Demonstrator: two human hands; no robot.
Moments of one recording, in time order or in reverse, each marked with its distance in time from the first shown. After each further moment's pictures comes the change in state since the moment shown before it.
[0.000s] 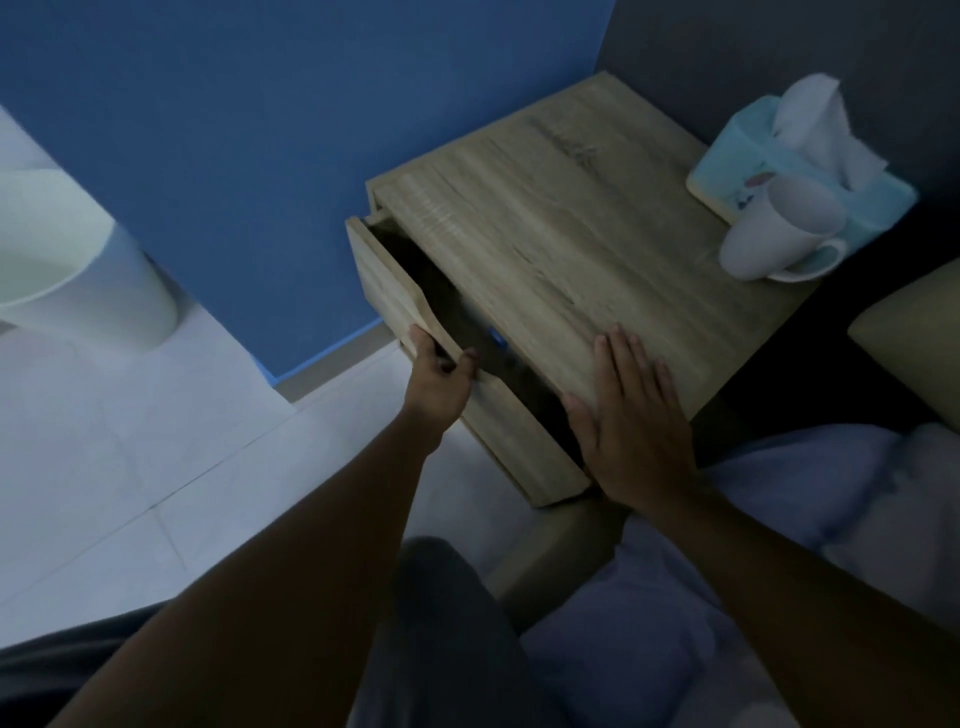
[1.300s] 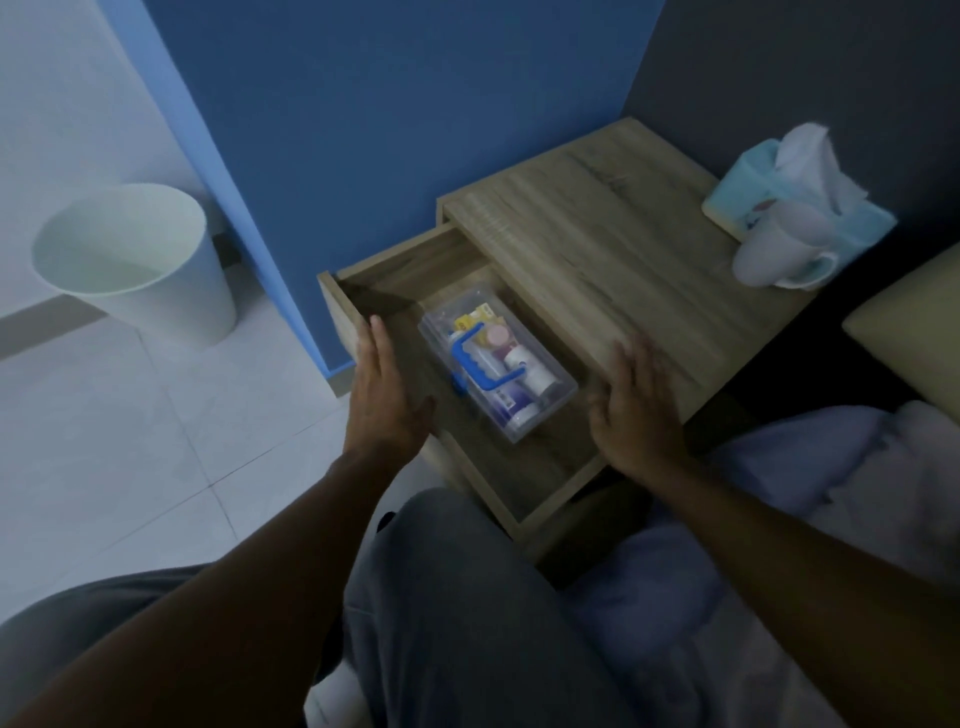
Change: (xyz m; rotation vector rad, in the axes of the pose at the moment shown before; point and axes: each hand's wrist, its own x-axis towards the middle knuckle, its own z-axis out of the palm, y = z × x) left_hand -0.092 -0.006 -0.119 0.696 0.260 0.354; right_hand -0.024 -0.051 -0.014 0.193 0.001 0.085
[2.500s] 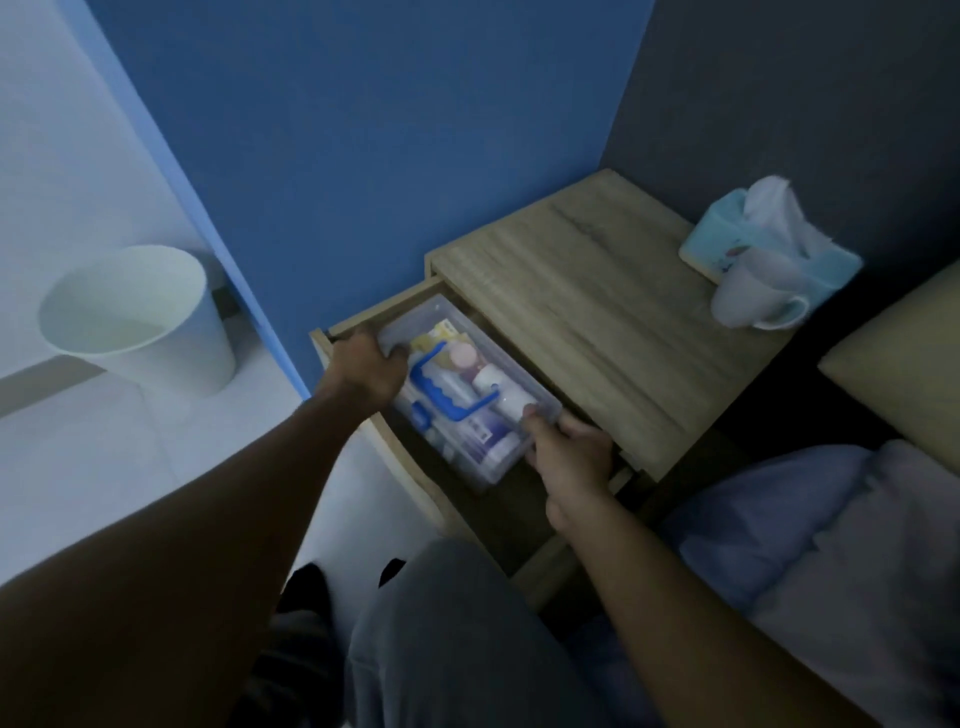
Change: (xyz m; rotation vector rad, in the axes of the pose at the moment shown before) left_hand 0.082 0.058 -0.065 -0.023 -0.117 -0.193; right_hand -0.006 -0.094 -0.026 1.348 -0.099 0.794
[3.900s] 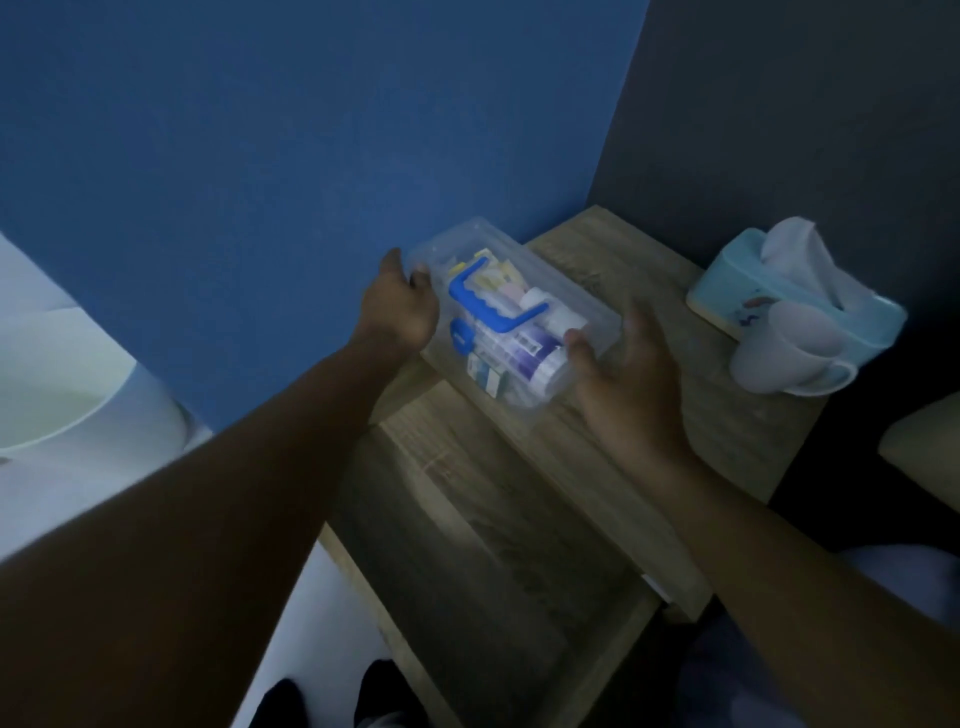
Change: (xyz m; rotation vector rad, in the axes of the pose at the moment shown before) left_hand 0.136 0.110 0.026 -0.175 0.148 0.116; right_hand 0.104 -0.131 0.005 -0.538 0.117 -0.724
